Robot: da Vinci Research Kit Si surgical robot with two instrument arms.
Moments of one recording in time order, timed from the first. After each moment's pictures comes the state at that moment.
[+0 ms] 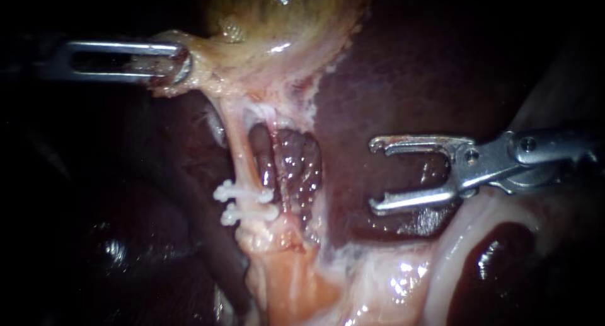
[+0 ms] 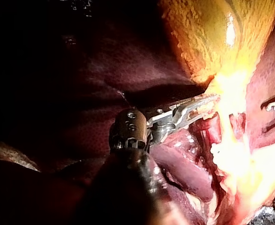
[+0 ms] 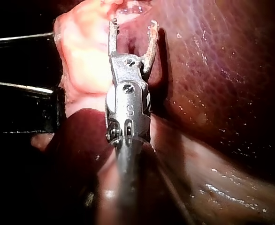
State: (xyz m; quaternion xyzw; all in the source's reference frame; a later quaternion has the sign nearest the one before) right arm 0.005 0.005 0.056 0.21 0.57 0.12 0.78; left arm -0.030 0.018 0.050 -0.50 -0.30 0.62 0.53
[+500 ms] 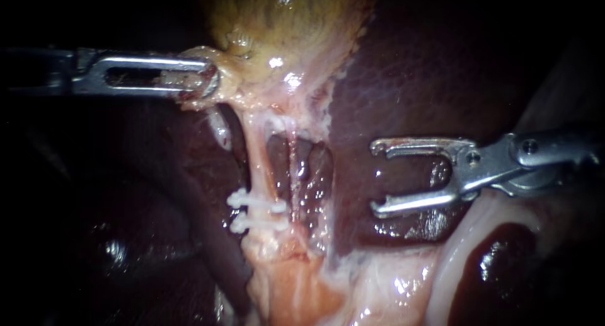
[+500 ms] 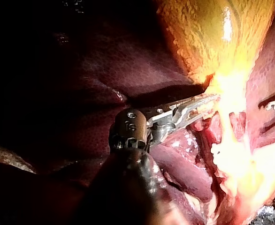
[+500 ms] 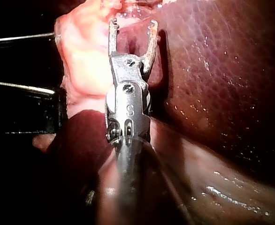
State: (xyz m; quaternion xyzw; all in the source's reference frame) right arm 0.007 0.005 0.055 0.21 0.57 0.12 0.78; left arm -0.030 0.017 0.051 -0.49 -0.31 0.62 0.52
